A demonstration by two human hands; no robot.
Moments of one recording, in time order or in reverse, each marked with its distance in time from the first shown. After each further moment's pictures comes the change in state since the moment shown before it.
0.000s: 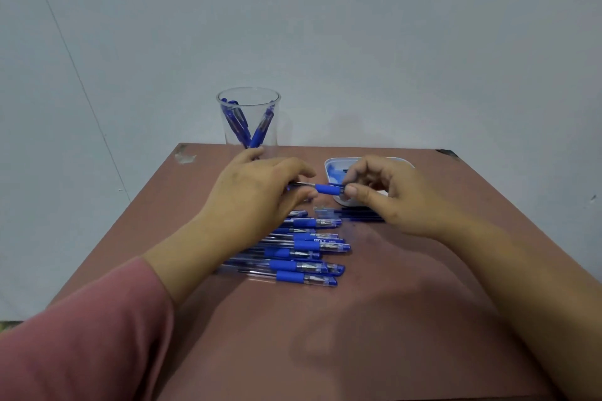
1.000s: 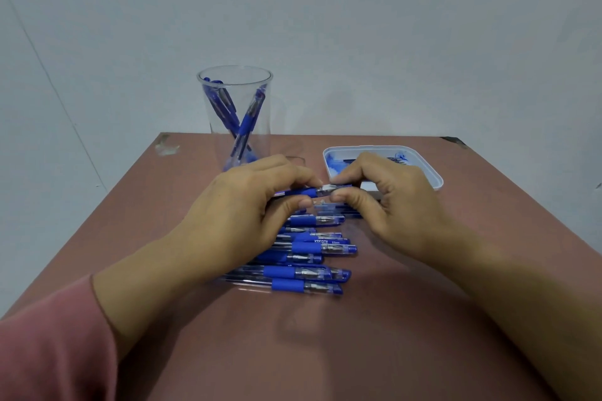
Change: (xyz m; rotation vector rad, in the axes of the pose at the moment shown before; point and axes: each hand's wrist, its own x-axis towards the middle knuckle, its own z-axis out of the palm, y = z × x) left_hand -0.013 -0.005 0.006 -0.330 -0.048 -0.017; right_hand 0.000 0.003 0.031 -0.164 0.263 -0.280
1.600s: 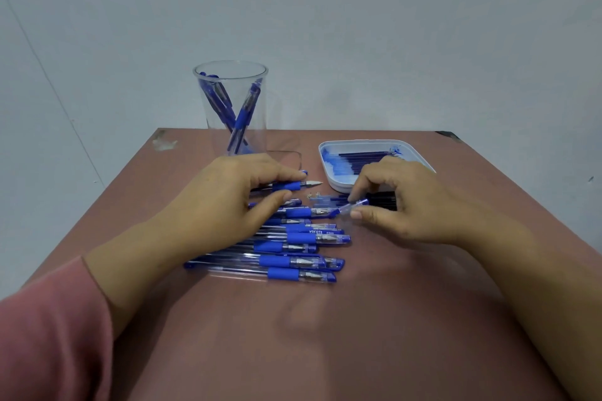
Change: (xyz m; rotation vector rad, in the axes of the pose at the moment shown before) left_hand 0.000 -0.010 -0.009 0.022 -0.121 -0.080; right_hand -0.008 0.017 -0.032 -0.193 -0.400 0.197
